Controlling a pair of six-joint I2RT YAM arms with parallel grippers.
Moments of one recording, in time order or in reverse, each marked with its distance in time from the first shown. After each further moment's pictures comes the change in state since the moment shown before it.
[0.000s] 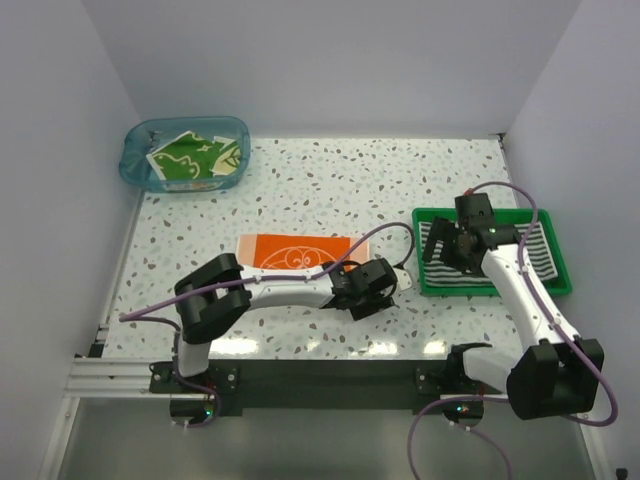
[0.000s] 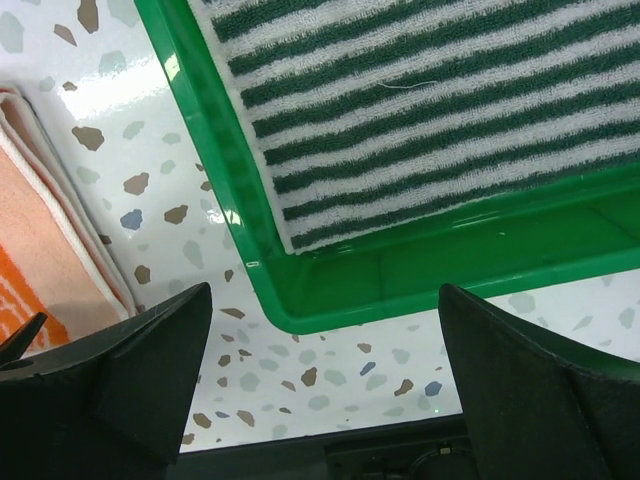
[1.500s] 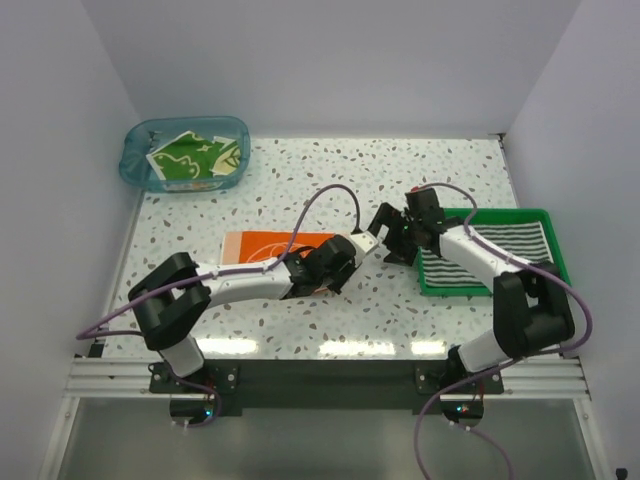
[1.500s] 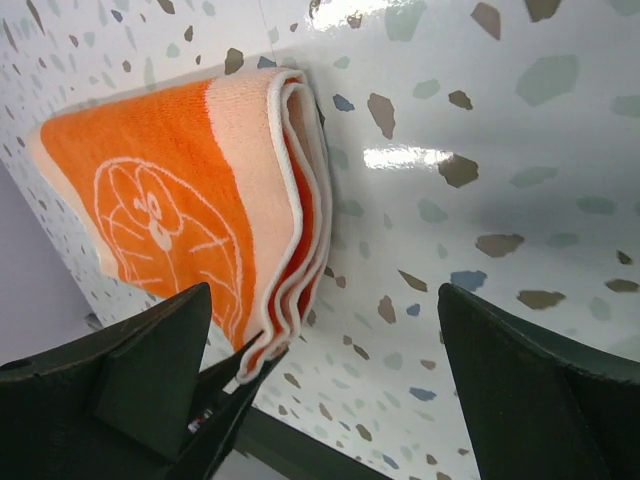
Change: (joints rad) left arm 0.174 -0.207 -0.275 0.305 0.050 -0.204; right arm 0.197 0.309 -0.045 0.520 -0.422 0.393
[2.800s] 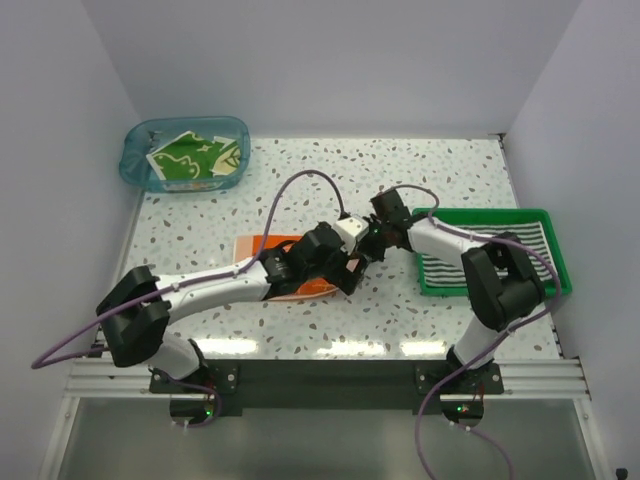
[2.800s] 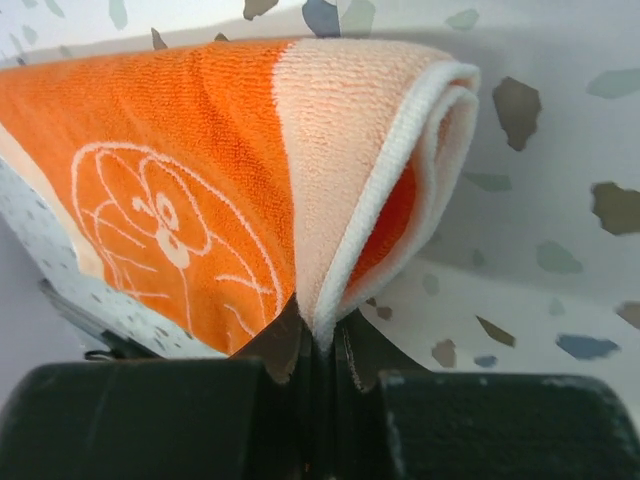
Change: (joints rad) left arm 0.014 -0.171 -0.026 0.008 0.053 -0.109; right arm 0.176 0.243 0.095 0.080 -0.006 0.039
